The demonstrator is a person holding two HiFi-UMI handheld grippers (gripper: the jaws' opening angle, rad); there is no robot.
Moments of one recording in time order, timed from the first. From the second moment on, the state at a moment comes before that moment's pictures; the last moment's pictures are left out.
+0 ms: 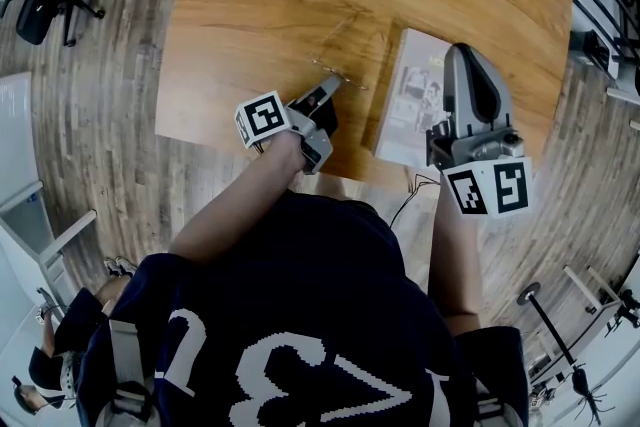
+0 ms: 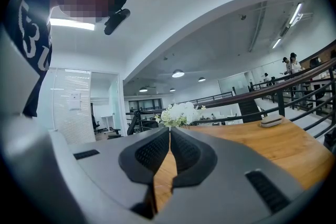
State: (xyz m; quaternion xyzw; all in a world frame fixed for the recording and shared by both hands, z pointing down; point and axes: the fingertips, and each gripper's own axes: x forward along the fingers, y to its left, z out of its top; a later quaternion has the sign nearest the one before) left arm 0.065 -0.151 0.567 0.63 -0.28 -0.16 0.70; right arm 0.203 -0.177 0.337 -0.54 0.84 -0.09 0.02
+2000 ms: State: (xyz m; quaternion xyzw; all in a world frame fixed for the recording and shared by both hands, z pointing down) left arm 0.048 -0.119 0.449 0.73 -0.11 -0.20 0.65; right arm 0.117 -0.207 0.428 -0.34 0.90 -0.20 -0.20
